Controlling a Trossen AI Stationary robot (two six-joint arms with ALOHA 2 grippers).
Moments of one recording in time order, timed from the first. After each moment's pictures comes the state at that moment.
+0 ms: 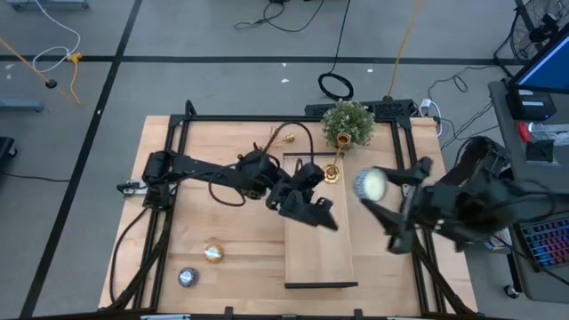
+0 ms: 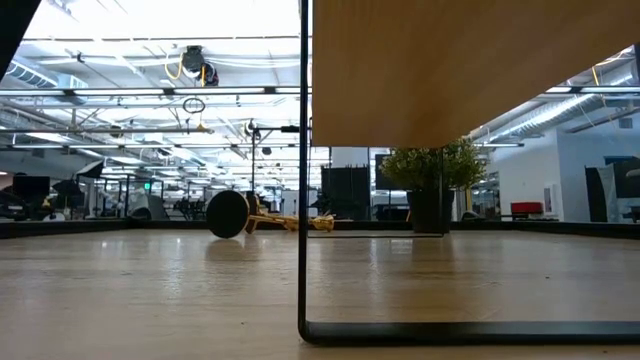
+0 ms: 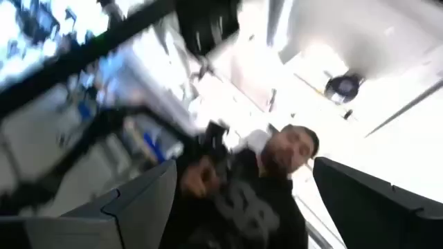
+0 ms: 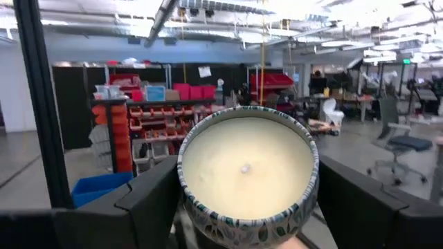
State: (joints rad) left arm -0.11 1.95 1.66 0.95 0.75 -1.40; right arm 0.88 1.29 1.55 0.25 1.25 -0.40
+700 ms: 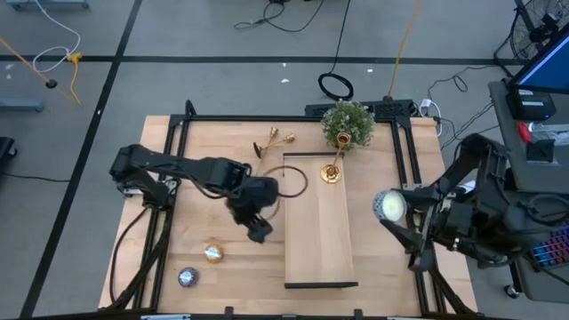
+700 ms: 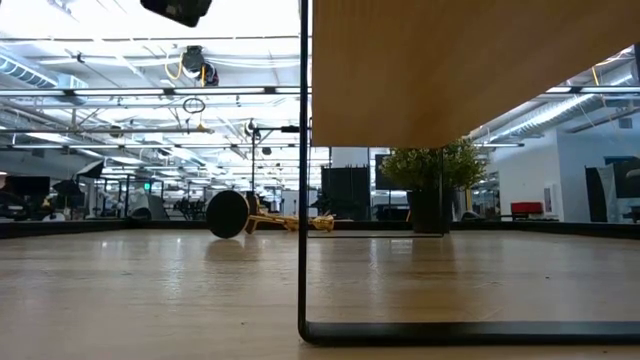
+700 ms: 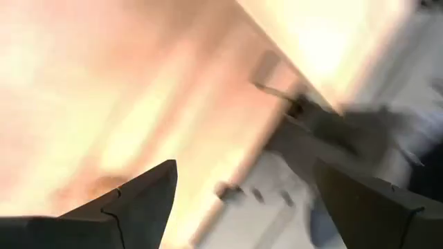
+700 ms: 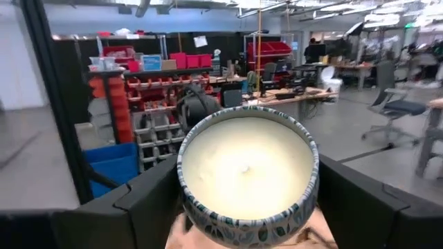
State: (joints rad) left arm -0.18 1.68 1.66 -1.14 0.40 -0.92; right arm 1.08 1.24 1.42 0.19 1.49 -0.25
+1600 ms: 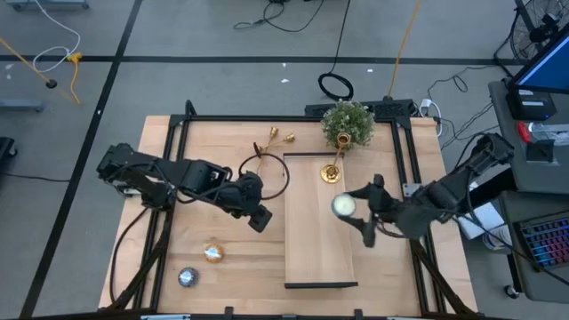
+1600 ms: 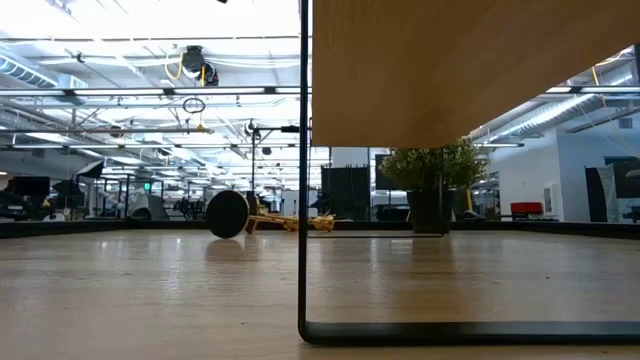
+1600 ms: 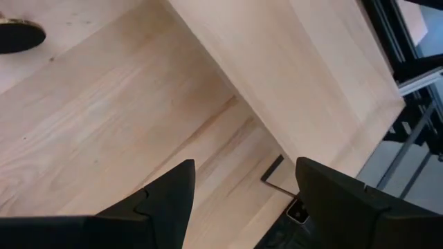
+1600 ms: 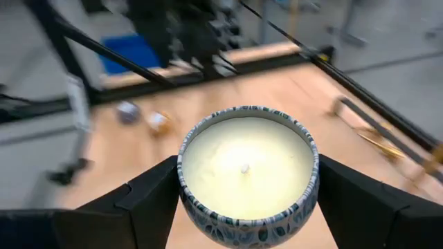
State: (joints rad) left arm -0.28 1.58 1.66 -1.08 -0.07 -1.18; right arm 0.64 1.07 1.04 -0.52 0.80 0.53
